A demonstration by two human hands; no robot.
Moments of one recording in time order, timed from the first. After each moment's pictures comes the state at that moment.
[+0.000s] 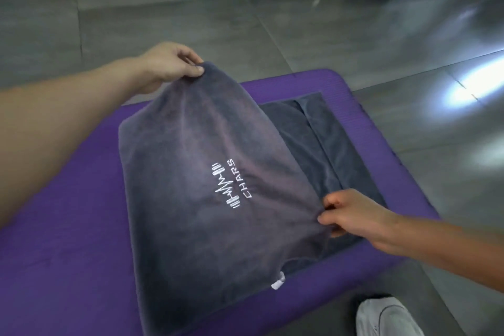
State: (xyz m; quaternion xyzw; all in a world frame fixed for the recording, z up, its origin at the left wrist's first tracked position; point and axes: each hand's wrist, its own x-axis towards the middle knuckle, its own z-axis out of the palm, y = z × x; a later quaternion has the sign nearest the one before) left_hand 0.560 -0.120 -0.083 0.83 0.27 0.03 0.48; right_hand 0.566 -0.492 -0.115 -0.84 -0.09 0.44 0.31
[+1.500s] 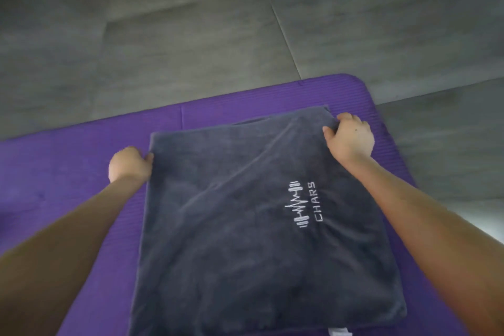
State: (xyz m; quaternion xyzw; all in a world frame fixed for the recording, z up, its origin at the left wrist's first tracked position) left_hand 0.533 -0.179 -0.221 0.78 0.61 -0.03 0.13; right_hand 0.843 -0.447 -0.225 -0.96 -0.23 0.08 0.17
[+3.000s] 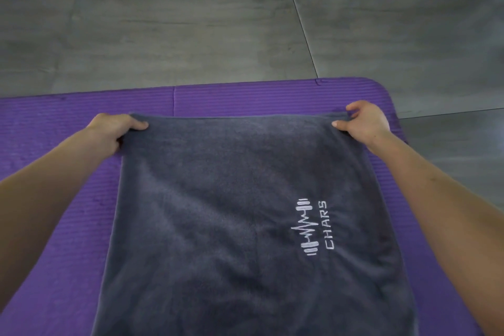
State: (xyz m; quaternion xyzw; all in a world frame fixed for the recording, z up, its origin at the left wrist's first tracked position) left_hand 0.576 -0.119 -0.227 0.50 0.69 0.11 0.52; right_hand 0.906 -0.396 -0.245 -0.93 -0.18 0.21 0.24
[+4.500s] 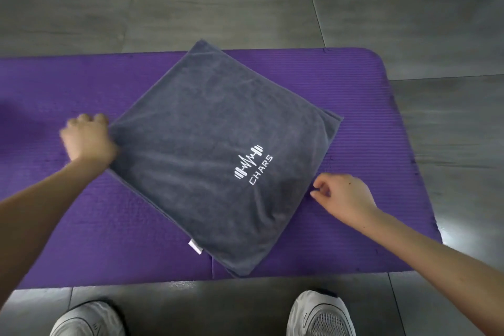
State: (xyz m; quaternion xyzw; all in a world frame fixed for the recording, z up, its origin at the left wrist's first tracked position) left_hand 0.363 -0.213 -0.202 0.80 0.60 -0.01 -0.05; right_hand 0.666 -0.564 -0.196 -0.87 -0.45 0.22 0.01
